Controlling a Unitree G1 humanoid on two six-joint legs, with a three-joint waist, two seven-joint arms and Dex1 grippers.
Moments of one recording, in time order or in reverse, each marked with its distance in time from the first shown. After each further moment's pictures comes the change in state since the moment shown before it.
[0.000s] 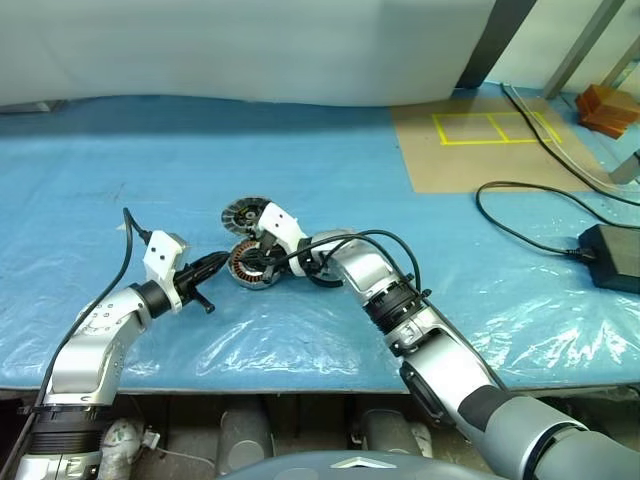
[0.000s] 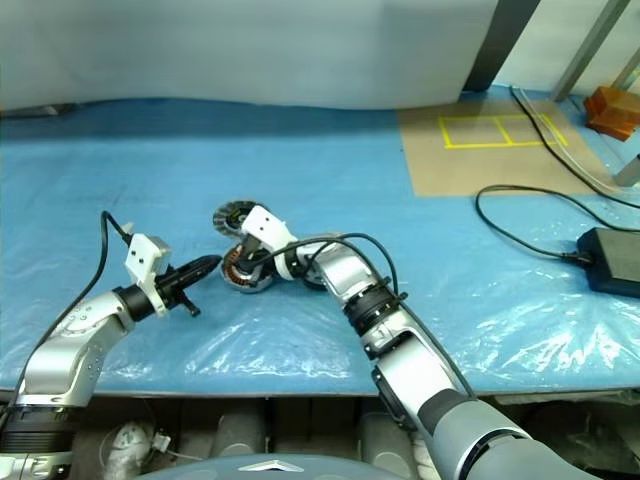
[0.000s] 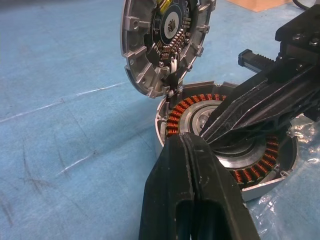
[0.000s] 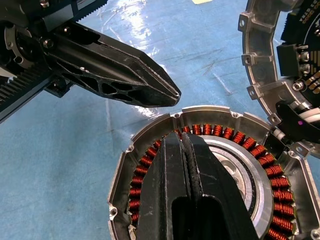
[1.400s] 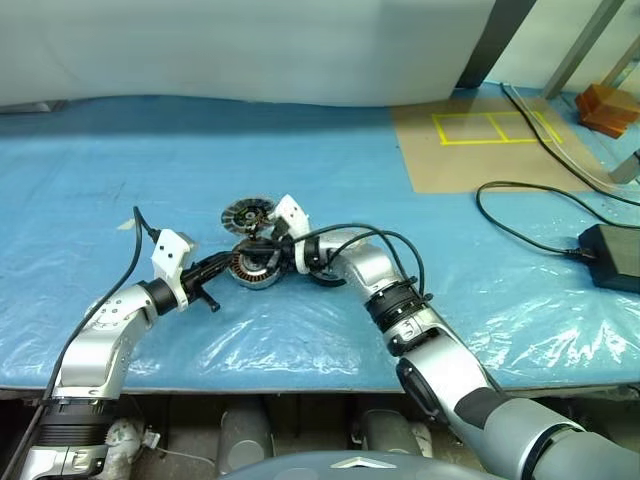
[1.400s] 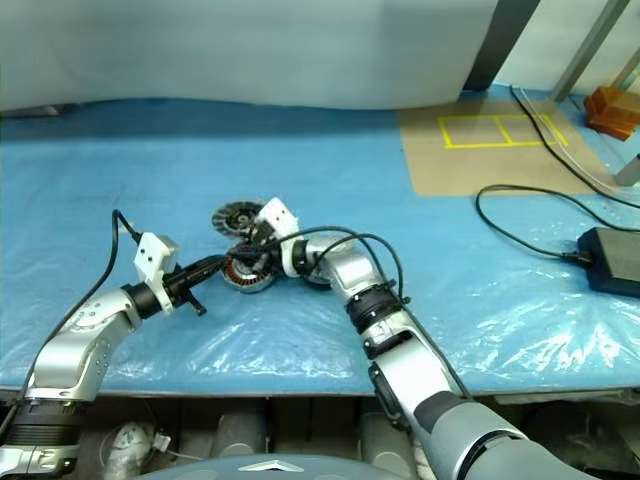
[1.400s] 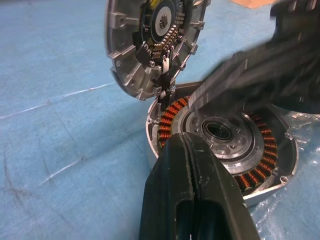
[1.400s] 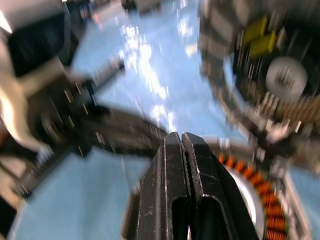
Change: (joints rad) left arm -0.033 -0.008 -0.031 0.029 0.012 -0.002 -0.005; right arm -0.005 0.044 -0.199 0.036 0.200 0.006 0.046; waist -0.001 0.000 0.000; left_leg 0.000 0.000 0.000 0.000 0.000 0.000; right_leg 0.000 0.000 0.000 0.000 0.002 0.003
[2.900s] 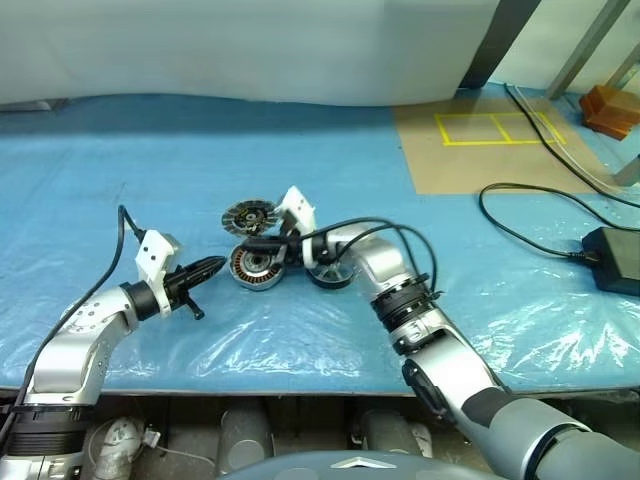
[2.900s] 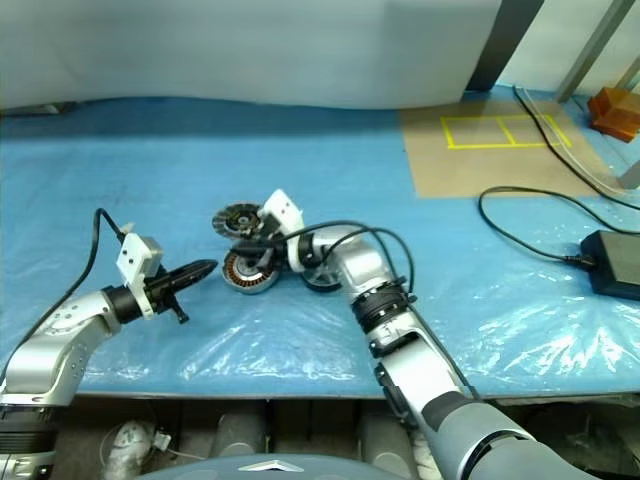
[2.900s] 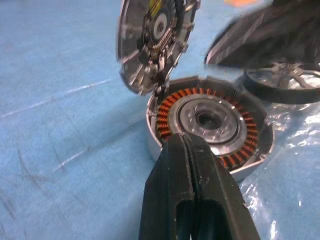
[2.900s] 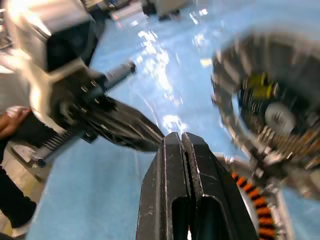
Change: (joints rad) left arm 0.043 0.091 0.049 -0.077 -0.077 0.061 -0.085; right arm 0.008 -0.143 0.045 -0.204 0.013 0.105 0.107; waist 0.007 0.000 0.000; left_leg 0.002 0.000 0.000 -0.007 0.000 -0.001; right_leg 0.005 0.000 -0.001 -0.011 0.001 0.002
